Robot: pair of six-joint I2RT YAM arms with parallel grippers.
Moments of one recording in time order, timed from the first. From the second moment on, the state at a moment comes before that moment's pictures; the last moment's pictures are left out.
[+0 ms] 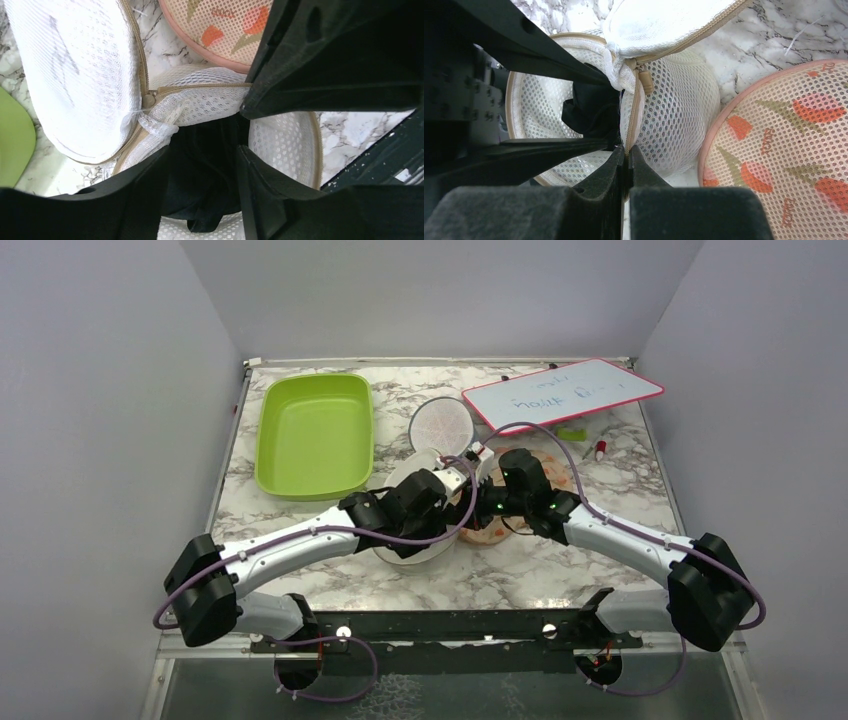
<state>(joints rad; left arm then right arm) -1.01 1.28 0.95 -0.52 -0.17 -0.19 0.71 1.28 0.72 0.01 -0.47 0.34</state>
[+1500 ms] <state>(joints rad) -1.01 1.06 1.11 -0.54 -0.23 -0.12 0.71 1.31 0.70 0.06 -0.48 0.35</state>
